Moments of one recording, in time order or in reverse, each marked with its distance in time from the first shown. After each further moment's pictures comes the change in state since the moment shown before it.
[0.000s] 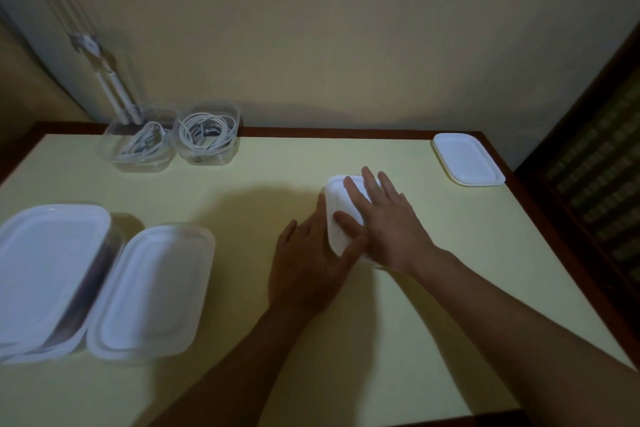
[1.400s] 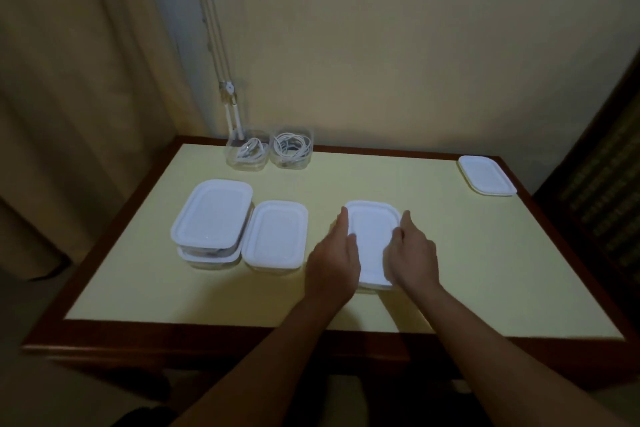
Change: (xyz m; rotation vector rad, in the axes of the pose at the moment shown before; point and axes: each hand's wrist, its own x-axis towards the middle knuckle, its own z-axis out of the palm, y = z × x) left_hand -0.114 0.018 -0.093 -0.119 0.140 -0.100; right_hand -0.126 -0.129 -0.015 0.498 0.308 0.444
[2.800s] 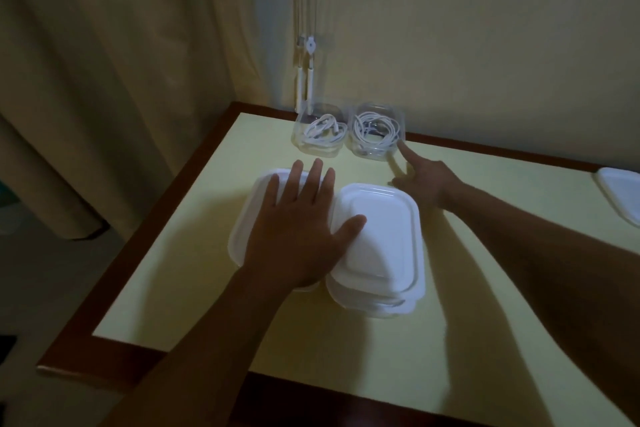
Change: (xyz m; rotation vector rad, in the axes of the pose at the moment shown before) left_hand 0.087 -0.125 -0.152 0.768 -0.166 0.036; right_hand 0.172 -0.125 0.125 -0.374 -0.462 -0.325
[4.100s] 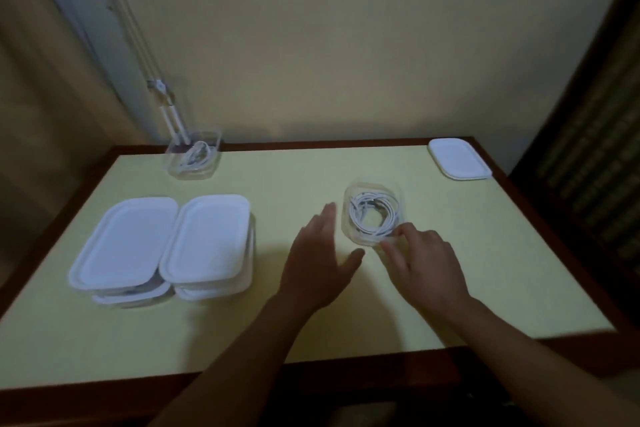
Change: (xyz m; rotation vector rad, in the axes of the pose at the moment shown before) left_hand -0.010 0.231 0.057 -0.480 0.034 0.207; right_hand -0.225 0.195 0.016 0.027 0.530 0.049
